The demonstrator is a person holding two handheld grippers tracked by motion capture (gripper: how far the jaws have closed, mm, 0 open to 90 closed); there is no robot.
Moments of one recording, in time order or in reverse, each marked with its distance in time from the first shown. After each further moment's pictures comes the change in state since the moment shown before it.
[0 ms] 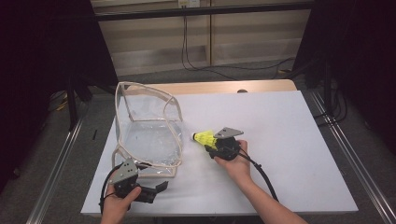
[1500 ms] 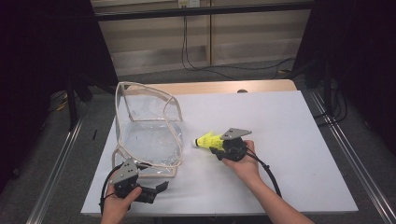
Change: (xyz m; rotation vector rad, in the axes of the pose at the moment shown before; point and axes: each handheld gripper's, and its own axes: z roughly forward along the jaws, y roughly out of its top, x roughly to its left) left arm -0.001 0.000 0.000 0.005 0.000 0.003; right arm -0.012 -0.005 -0.018 0.010 0.081 -0.035
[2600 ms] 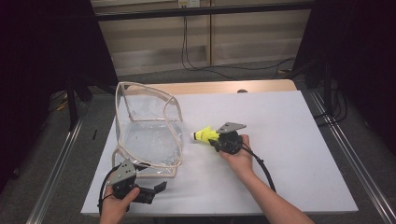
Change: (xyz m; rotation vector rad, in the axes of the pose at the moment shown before) left arm 0.001 -0.003 -0.004 -0.012 0.006 -0.014; right arm -0.009 0.014 0.017 0.000 -0.023 0.003
